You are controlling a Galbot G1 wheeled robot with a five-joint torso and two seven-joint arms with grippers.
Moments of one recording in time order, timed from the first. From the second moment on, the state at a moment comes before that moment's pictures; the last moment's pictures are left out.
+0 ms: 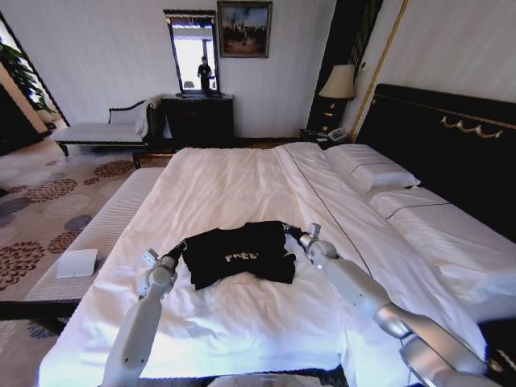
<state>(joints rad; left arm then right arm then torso) 1.03 -1.24 -0.57 -1.62 -1.11 0.33 -0.21 -0.56 0.98 -0.10 1.26 1.08 -0.06 -0.11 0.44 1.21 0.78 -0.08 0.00</state>
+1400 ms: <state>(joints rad) 1.25 -0.59 -1.70 -2.51 -2.24 0.44 -0.47 -1.14 0.50 1.25 2.52 1.66 -0.20 0.21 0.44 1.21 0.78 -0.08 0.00</state>
